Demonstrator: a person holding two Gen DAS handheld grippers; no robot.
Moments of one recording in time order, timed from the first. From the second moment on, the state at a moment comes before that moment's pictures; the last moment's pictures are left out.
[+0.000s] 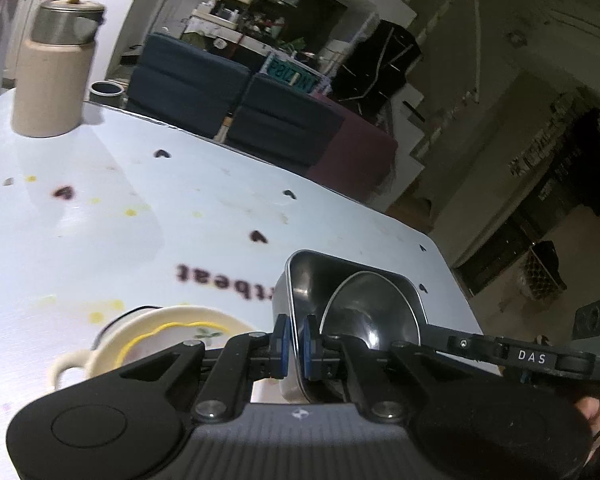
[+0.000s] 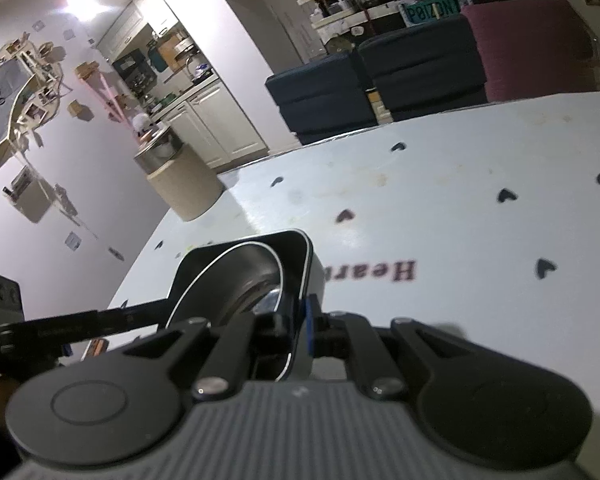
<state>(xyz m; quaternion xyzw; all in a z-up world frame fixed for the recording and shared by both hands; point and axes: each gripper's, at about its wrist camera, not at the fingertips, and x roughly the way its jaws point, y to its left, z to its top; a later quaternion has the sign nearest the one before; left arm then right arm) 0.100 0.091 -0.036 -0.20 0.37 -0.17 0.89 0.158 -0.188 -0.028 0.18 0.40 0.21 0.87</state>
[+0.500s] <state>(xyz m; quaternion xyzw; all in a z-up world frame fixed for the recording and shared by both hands) 0.080 0.146 -0.052 -0.22 0.38 -0.13 0.89 0.150 -0.129 -0.039 0.16 0.44 0.24 0.85</state>
